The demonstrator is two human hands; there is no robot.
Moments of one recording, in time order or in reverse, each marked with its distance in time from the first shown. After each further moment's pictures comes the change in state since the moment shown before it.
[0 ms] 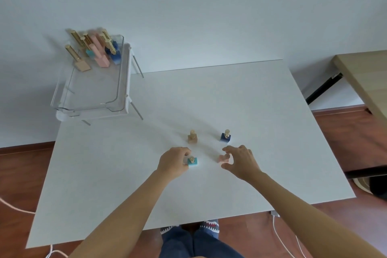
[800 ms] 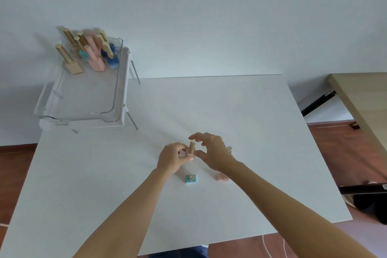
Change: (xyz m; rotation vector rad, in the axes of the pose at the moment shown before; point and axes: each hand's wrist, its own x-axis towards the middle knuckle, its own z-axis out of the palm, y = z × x) left_hand 0.062 -0.014 -0.004 -0.443 0.116 -0.087; right_hand 0.052 -0.099 -0.044 0.212 0.034 -0.240
